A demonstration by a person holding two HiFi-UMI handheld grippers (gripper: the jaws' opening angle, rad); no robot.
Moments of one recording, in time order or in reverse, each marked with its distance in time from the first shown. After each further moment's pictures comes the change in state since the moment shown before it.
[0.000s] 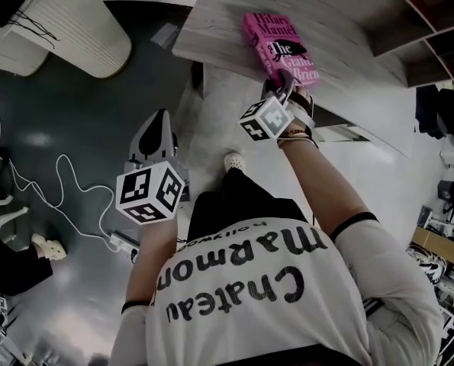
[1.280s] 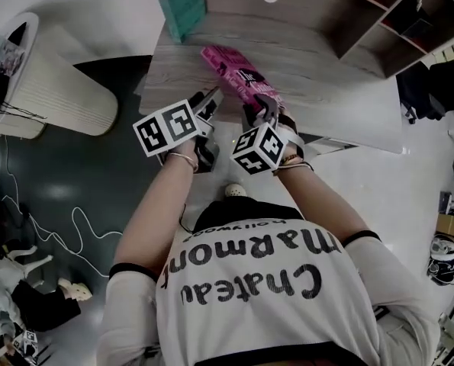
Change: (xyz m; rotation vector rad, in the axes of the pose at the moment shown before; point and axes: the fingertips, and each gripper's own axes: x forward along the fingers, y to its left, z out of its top) left arm 0.195 -0.178 -0.002 -0.290 0.354 -0.382; right arm -0.025 -0.077 -0.018 0.252 -0.153 0.156
